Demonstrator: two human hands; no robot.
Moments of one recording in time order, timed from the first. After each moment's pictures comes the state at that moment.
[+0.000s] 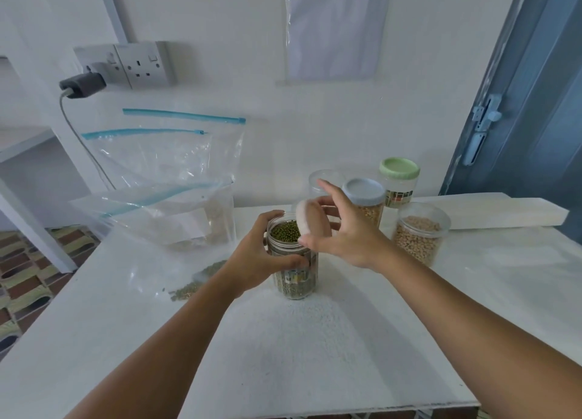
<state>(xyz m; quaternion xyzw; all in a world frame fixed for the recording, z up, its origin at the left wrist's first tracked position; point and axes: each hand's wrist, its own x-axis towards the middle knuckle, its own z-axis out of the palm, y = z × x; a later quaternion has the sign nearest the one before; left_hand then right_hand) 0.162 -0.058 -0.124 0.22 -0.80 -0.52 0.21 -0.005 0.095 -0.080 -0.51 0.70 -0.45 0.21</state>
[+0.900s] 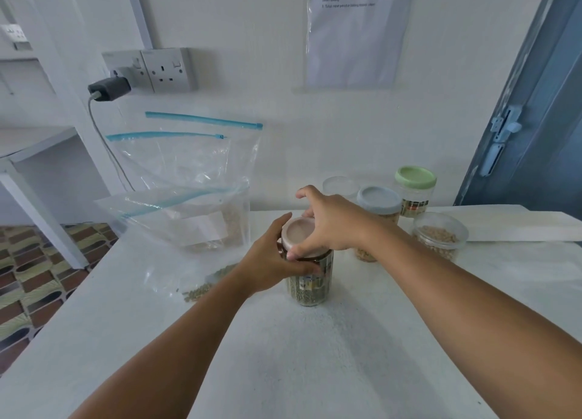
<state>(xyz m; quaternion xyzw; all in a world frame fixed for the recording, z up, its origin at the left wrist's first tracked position) 0.163 -0.071 -0.125 0.22 -0.81 -0.52 0.18 0.016 0.049 -0.030 -0.58 0.78 -0.18 0.15</state>
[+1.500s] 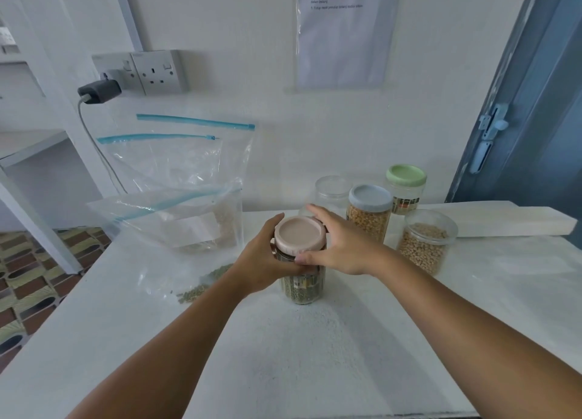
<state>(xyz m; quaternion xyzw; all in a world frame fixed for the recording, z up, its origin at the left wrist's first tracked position) 0.163 -0.065 -0.127 0.23 -0.82 -0.50 0.19 0.003 0.078 -0.079 -0.55 0.76 -0.29 0.20</state>
